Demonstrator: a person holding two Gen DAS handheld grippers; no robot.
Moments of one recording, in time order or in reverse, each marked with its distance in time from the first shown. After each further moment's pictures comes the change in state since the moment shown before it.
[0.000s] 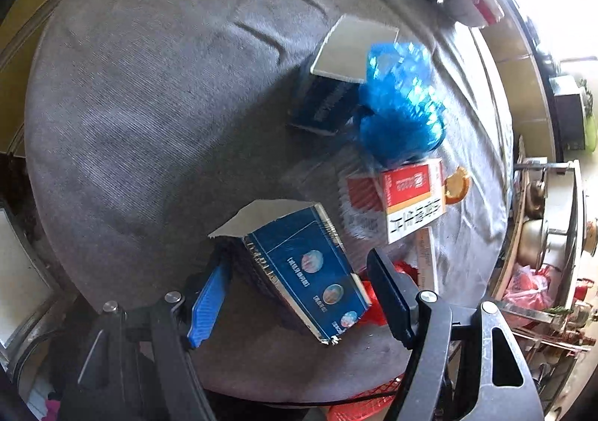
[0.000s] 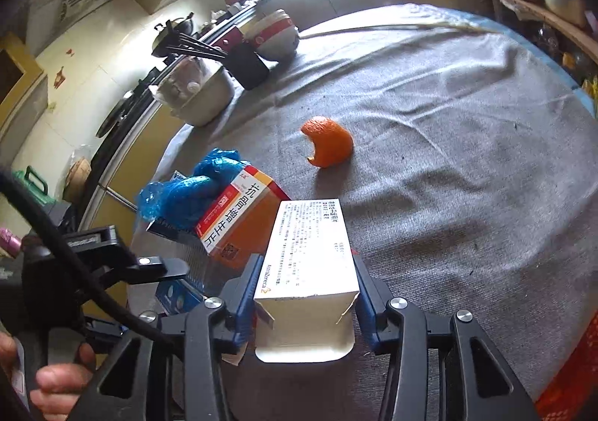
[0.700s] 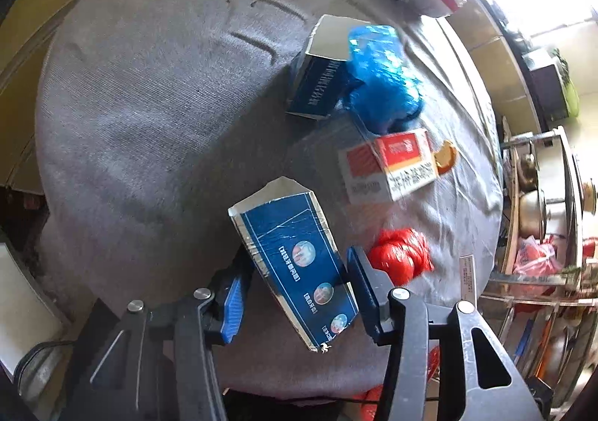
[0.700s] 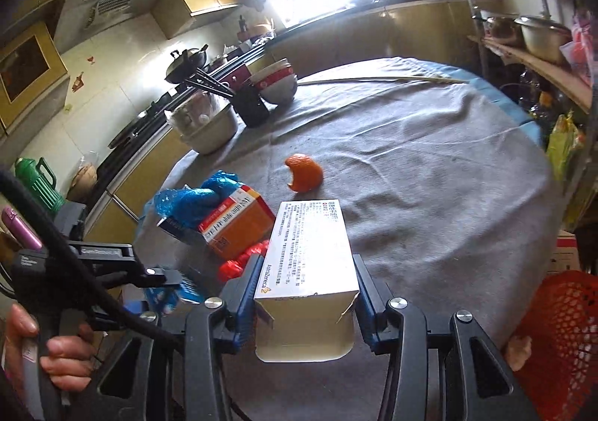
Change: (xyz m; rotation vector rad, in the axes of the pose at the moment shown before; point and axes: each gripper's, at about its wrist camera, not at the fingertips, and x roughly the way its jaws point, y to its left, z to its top) left arm -0.017 0.003 -0.048 0.147 -0.096 -0.033; right arm -0.075 -0.023 -0.034 -0.068 -0.178 -0.039
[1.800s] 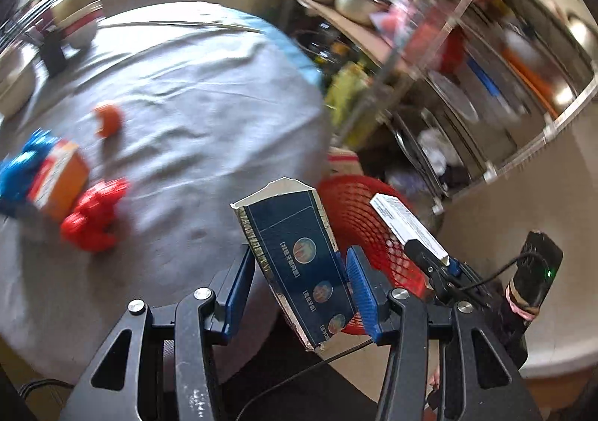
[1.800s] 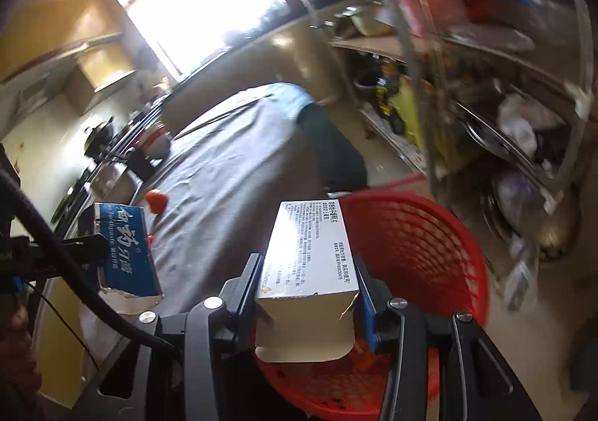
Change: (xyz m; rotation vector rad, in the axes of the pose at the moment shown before) left arm 0.008 -0.213 -0.182 1.025 0.063 -0.129; right arm -0.152 -0.175 -0.092 0.327 -0.133 -0.257
